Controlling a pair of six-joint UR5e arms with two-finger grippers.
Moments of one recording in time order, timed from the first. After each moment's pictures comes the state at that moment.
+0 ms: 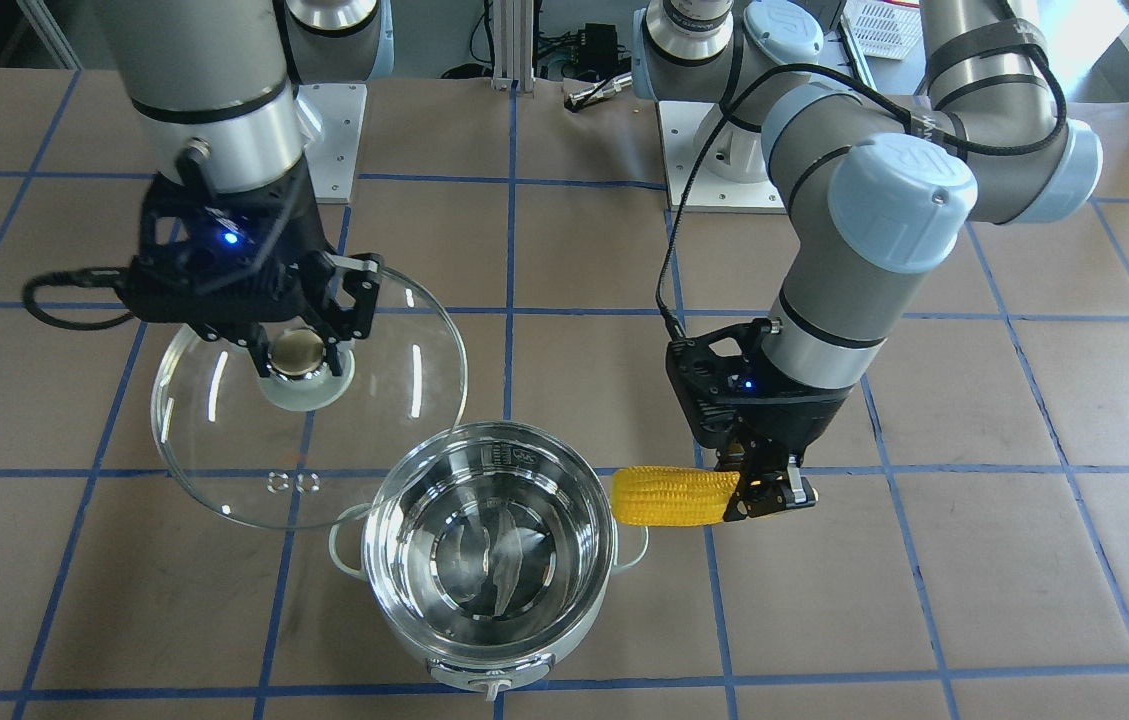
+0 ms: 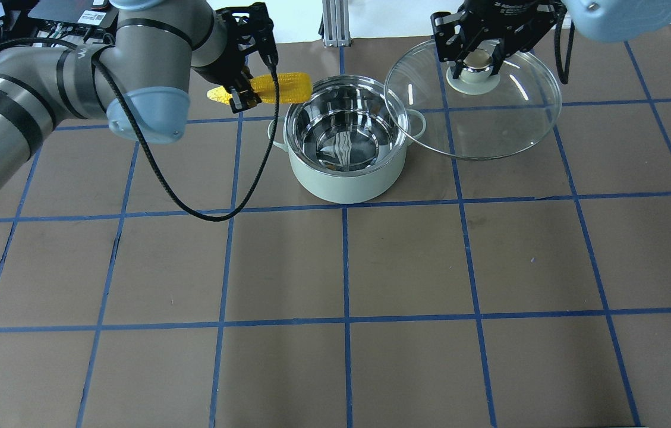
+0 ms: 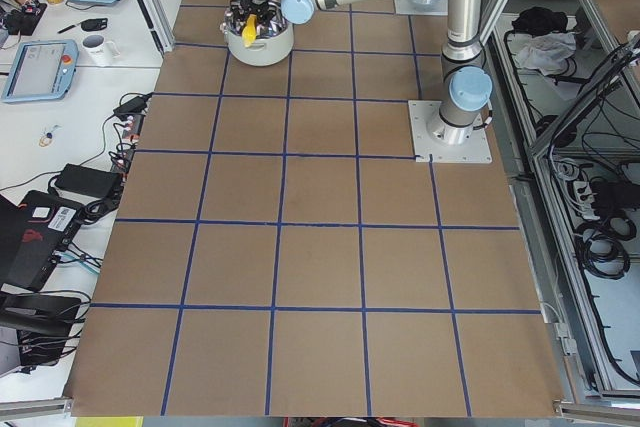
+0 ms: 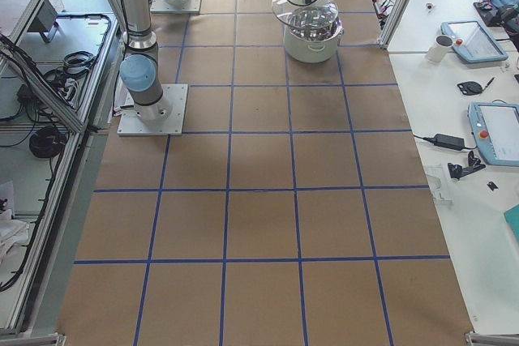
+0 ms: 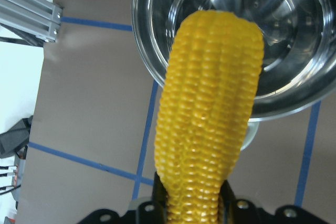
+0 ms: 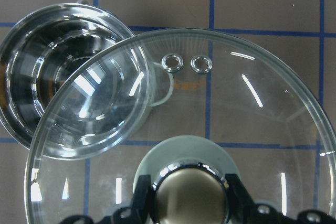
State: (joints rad) left arm -1.67 -1.87 -1.58 -0.92 1.48 1.27; right arm 1.68 -1.44 1.35 -1.64 -1.61 0.06
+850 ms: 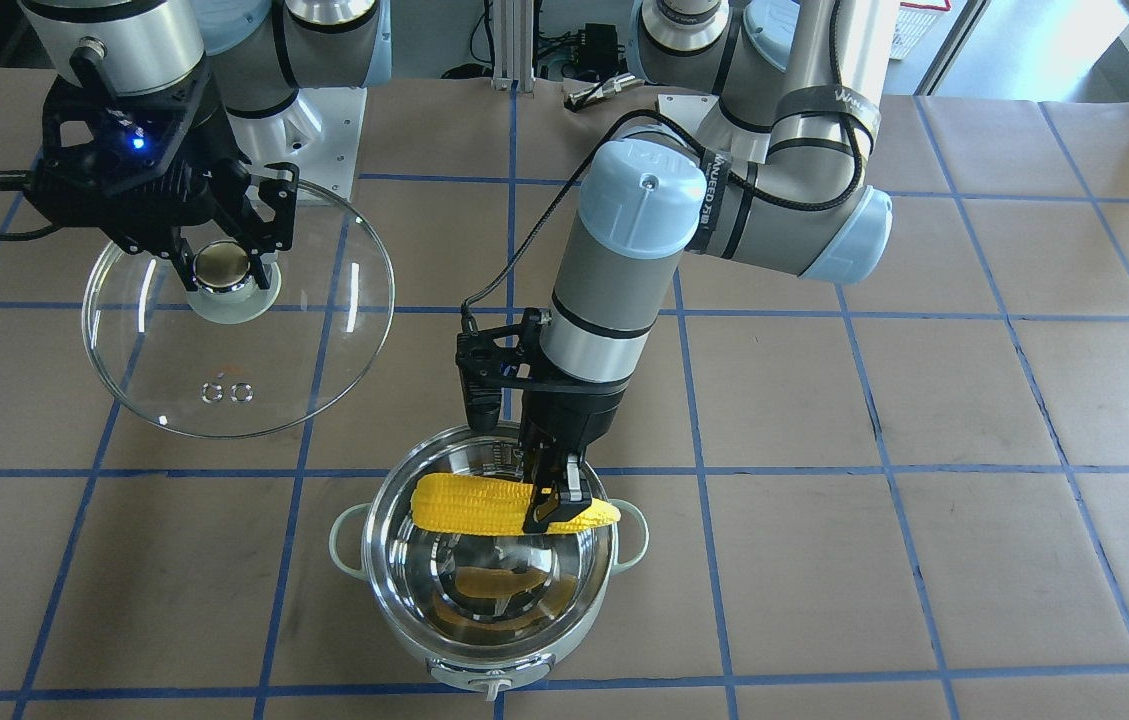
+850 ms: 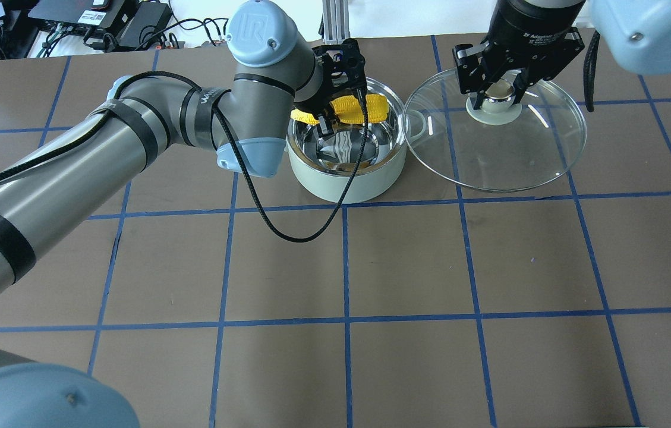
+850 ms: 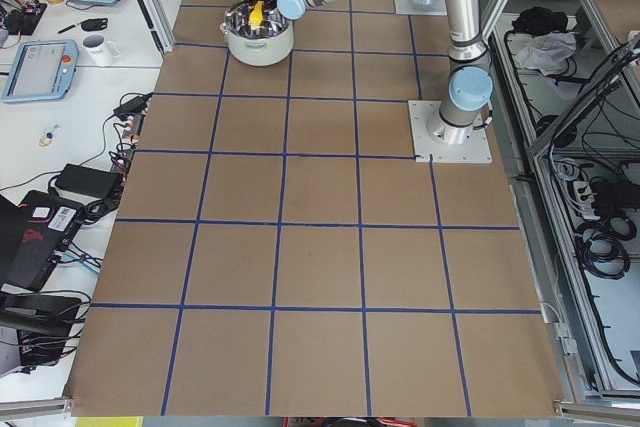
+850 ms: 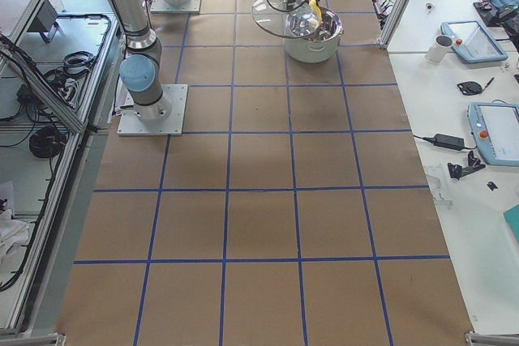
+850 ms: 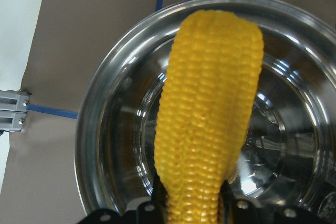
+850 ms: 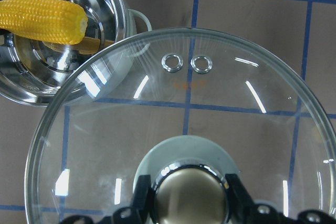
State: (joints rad) left arm -1.86 -2.02 -1.58 -0.69 1.47 1.12; right arm 1.65 -1.52 1.45 -1.59 -1.61 -0.02
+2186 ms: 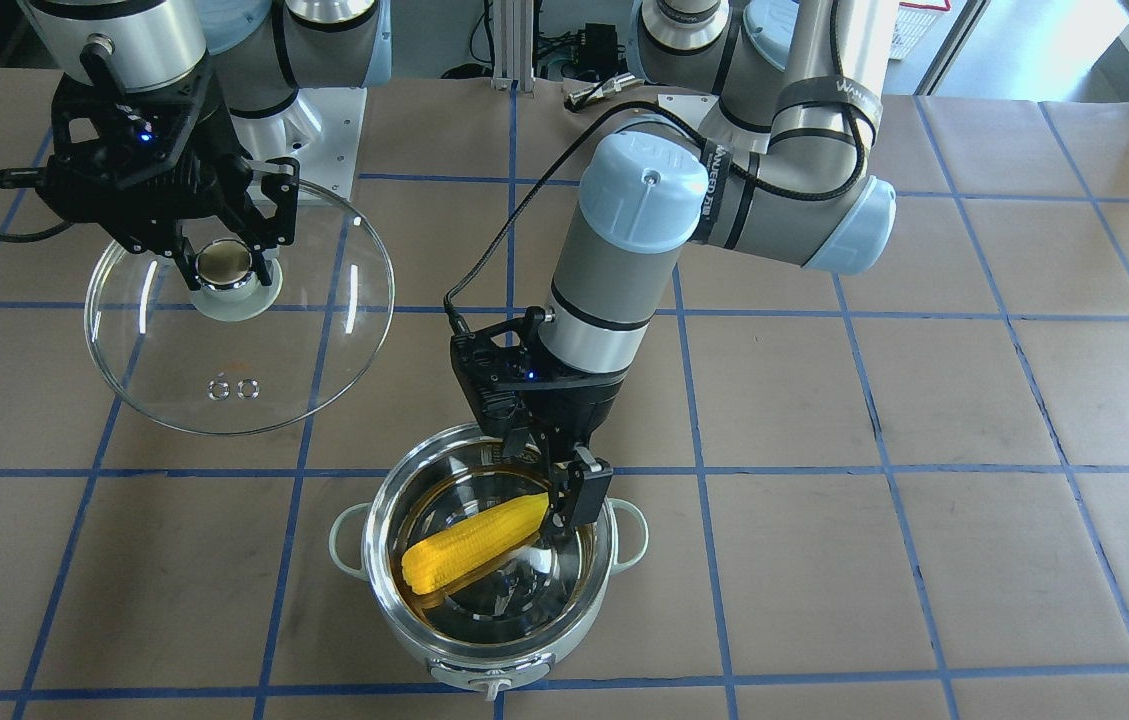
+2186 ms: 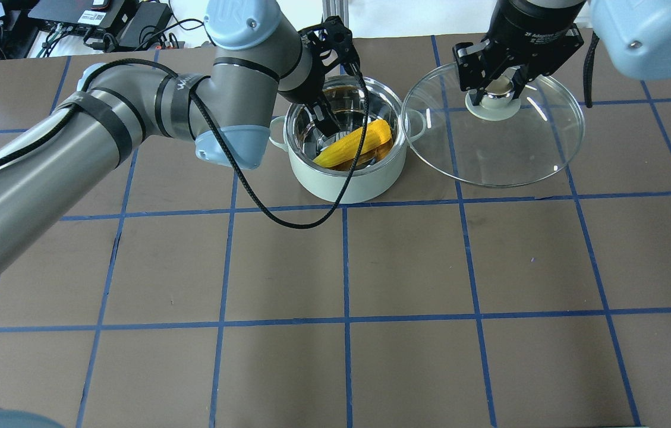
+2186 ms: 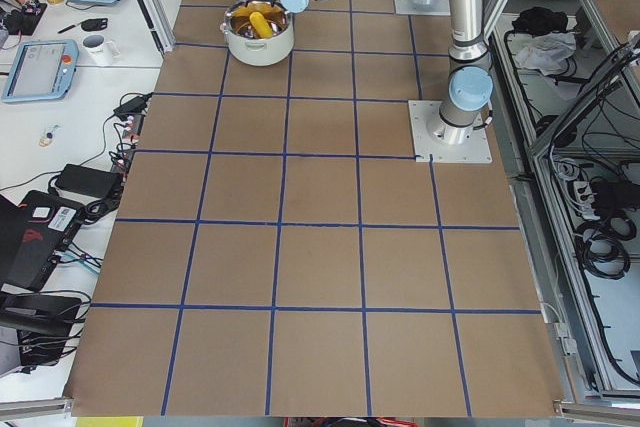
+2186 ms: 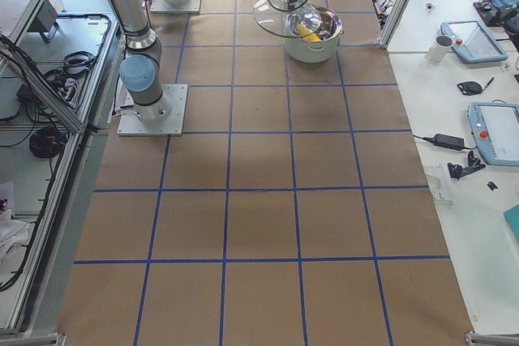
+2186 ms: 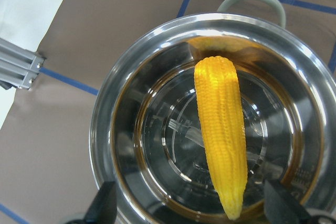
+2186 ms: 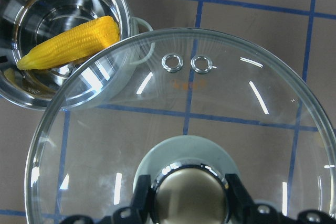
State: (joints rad) left arm -1.84 -1.95 -1.58 -0.77 1.44 0.91; right arm 1.65 -1.53 1.46 -1.63 -1.61 -0.05
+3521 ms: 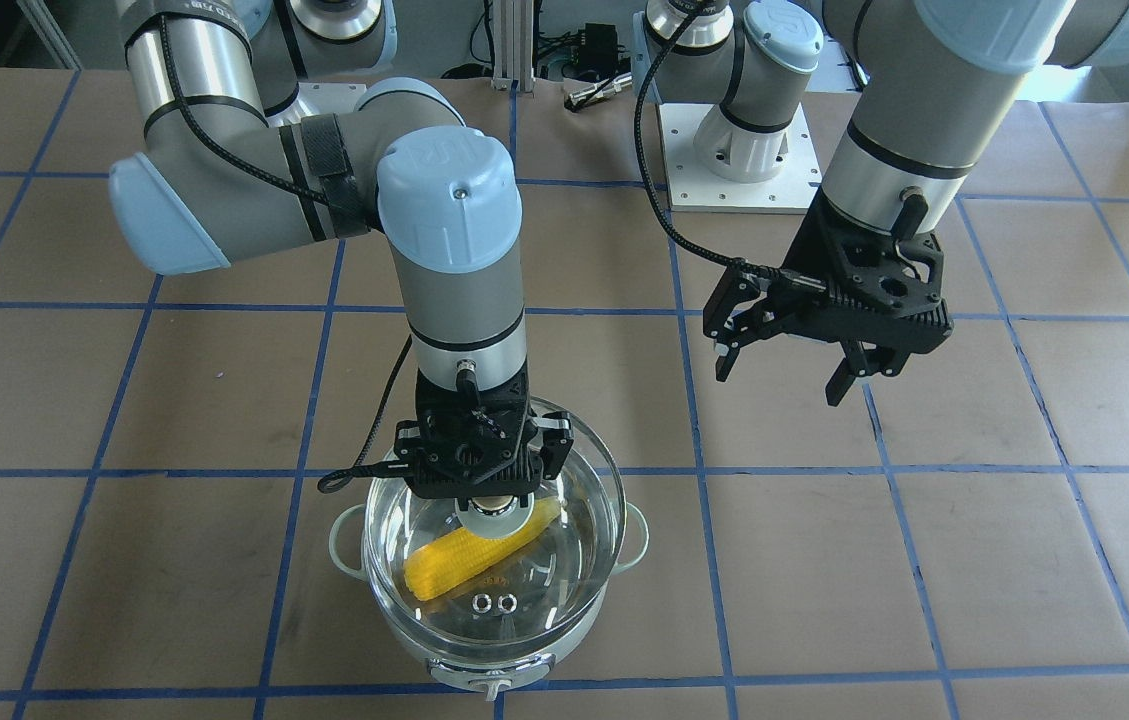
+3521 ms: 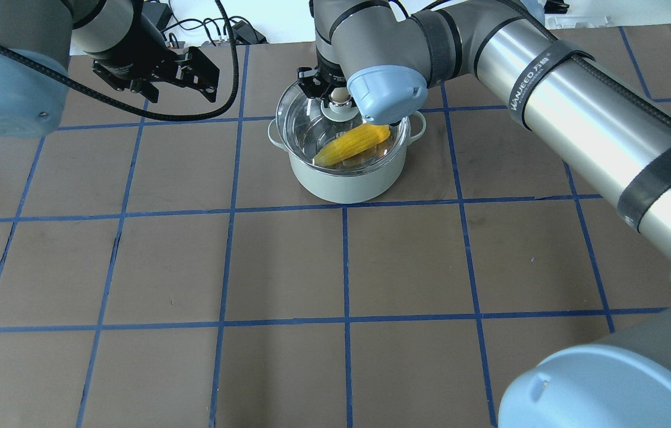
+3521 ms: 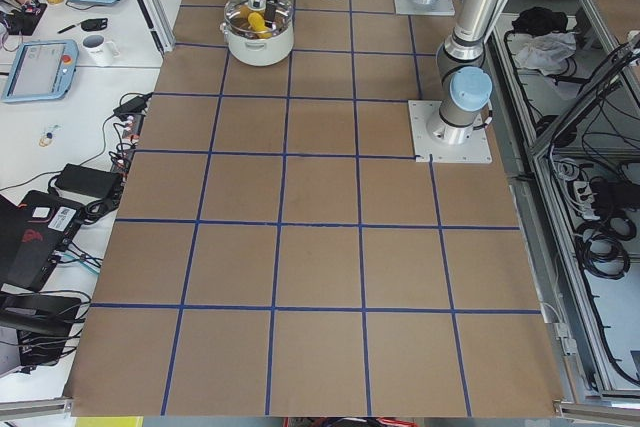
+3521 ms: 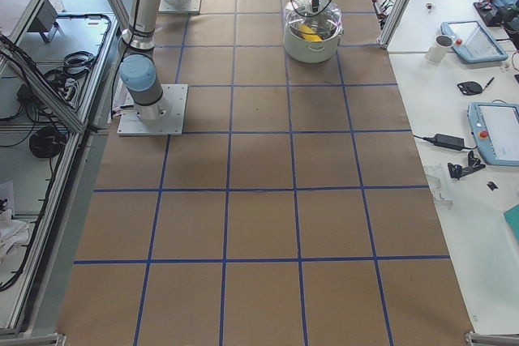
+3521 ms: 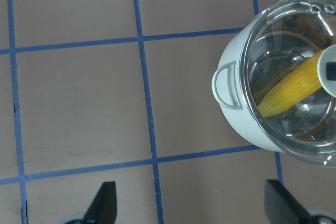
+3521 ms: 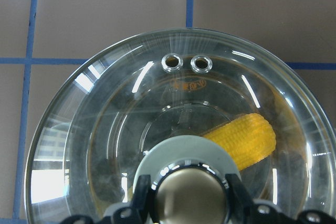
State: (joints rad) left arm -1.56 -1.64 -1.59 -1.25 1.46 0.10; right arm 1.91 -1.08 1.33 -2.08 -1.60 0.31
